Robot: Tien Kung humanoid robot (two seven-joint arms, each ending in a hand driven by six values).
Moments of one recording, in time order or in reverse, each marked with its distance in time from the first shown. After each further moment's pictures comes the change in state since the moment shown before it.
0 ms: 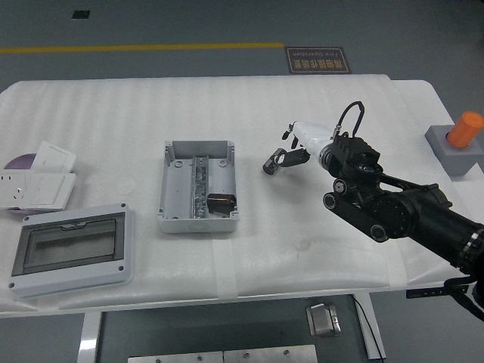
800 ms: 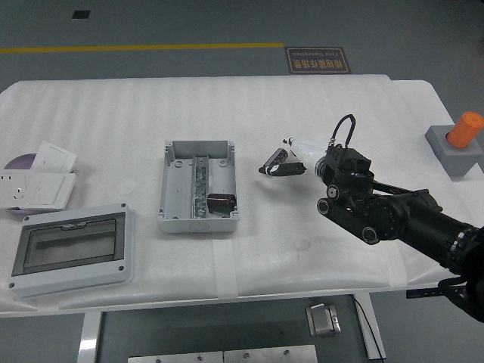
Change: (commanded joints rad) left arm -0.009 0.002 0.007 -0.001 0.006 0.002 -0.002; right arm 0.013 0.045 -0.097 -0.069 0.081 -0.002 -0.011
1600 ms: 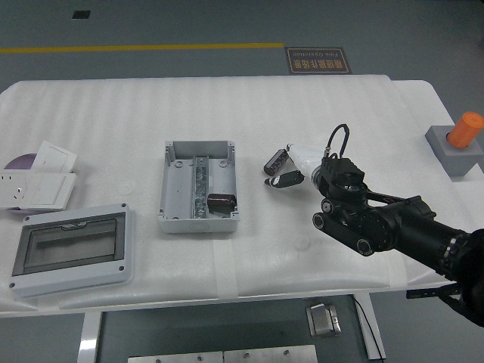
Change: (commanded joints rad) left arm -0.001 0.004 -0.004 -0.002 0.004 0.003 -0.004; right arm -0.018 0.018 -0.072 -0.017 -0.030 -0.064 -0.009
